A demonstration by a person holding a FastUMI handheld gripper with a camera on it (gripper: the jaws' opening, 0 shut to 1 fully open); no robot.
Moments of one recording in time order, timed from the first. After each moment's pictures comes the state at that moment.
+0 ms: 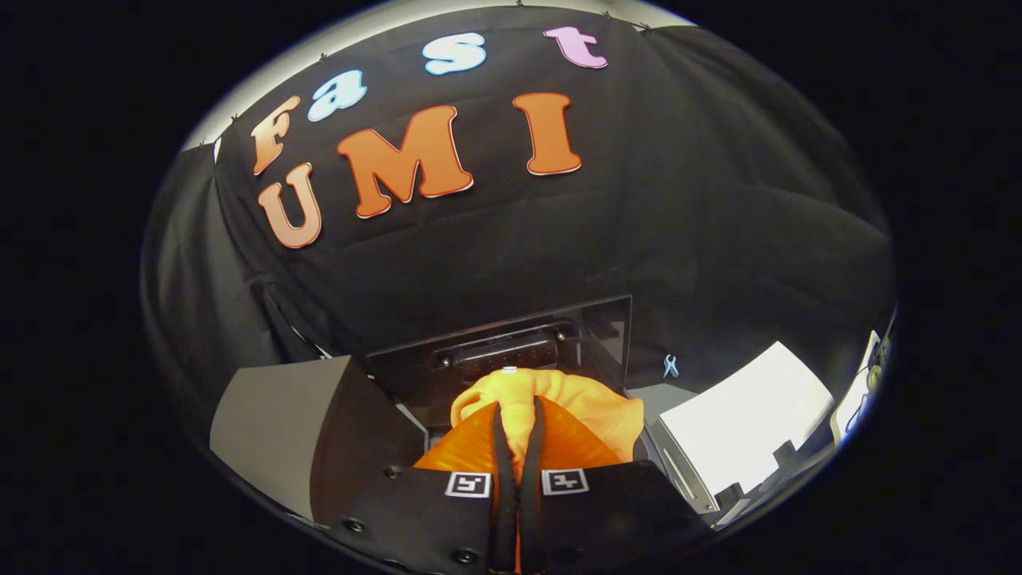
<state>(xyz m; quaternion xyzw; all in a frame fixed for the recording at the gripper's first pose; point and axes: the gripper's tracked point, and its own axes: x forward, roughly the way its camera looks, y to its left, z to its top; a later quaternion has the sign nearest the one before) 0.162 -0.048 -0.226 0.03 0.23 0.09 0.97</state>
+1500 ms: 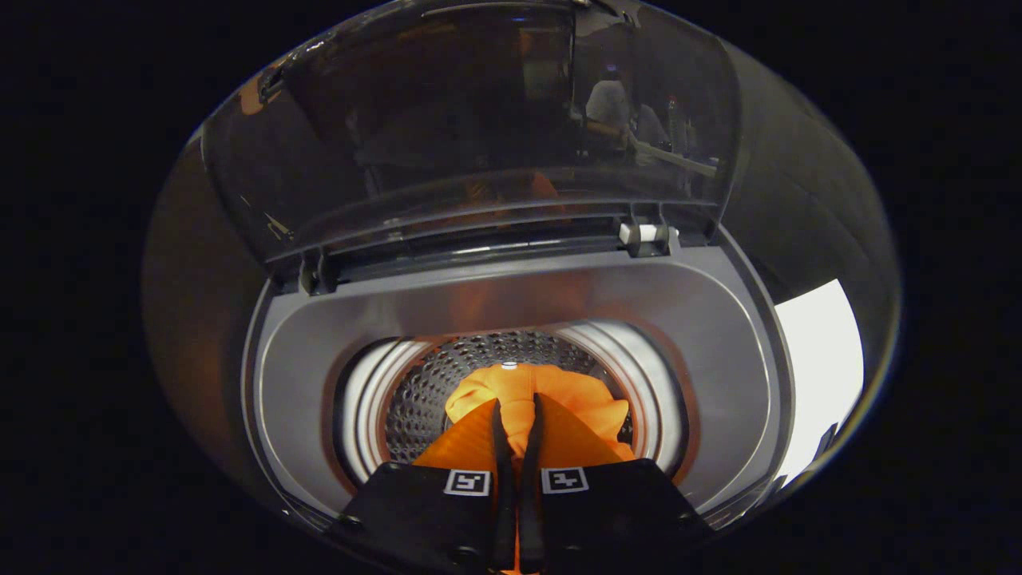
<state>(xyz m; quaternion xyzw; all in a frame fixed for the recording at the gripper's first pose) 0.236 -0.059 -0.551 -0.05 0.44 0.09 0.89</state>
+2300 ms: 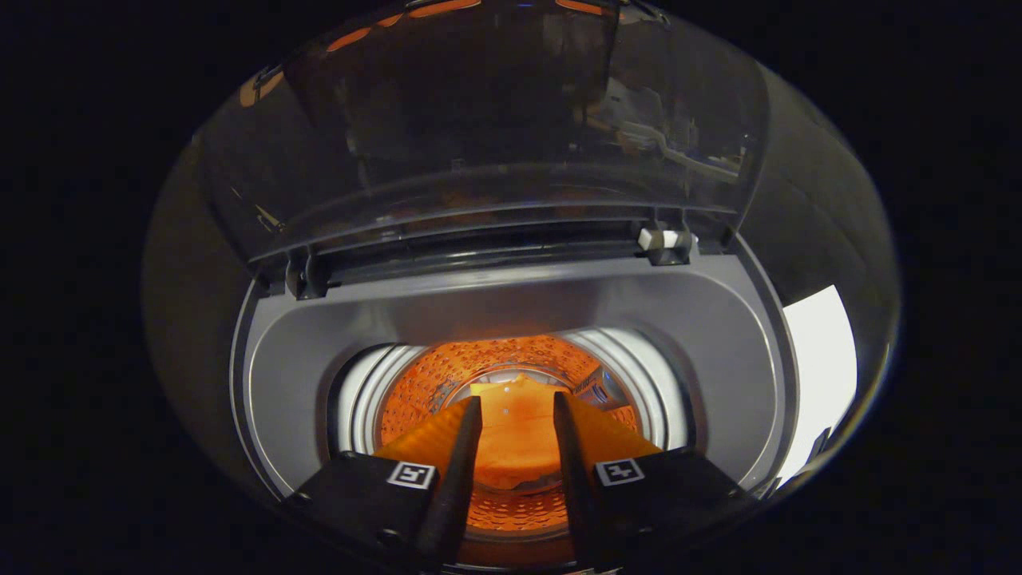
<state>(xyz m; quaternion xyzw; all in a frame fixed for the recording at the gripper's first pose) 0.247 -0.052 -0.544 -0.05 0.44 0.08 0.89</state>
